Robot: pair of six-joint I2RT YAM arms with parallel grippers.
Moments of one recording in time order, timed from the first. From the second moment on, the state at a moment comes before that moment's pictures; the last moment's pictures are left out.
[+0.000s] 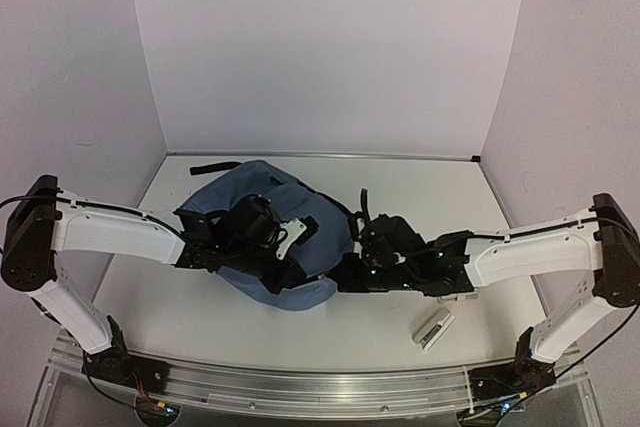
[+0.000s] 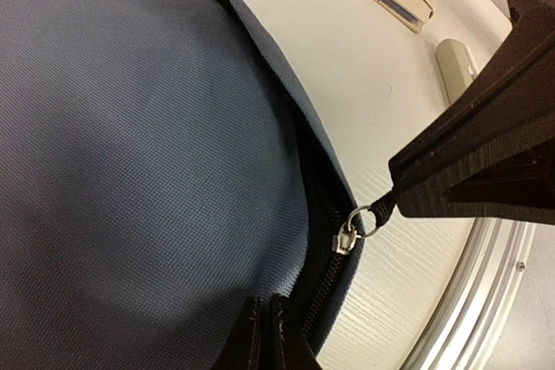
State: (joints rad) left arm -1.04 1.57 0.94 -0.18 0.13 -0.21; right arm 1.12 1.54 0.91 -0.08 0.15 0.88
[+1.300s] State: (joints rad) left arm -1.06 1.47 0.87 -0.13 0.09 -0.37; right arm 0.88 1.56 0.99 -0.16 0.27 0.65
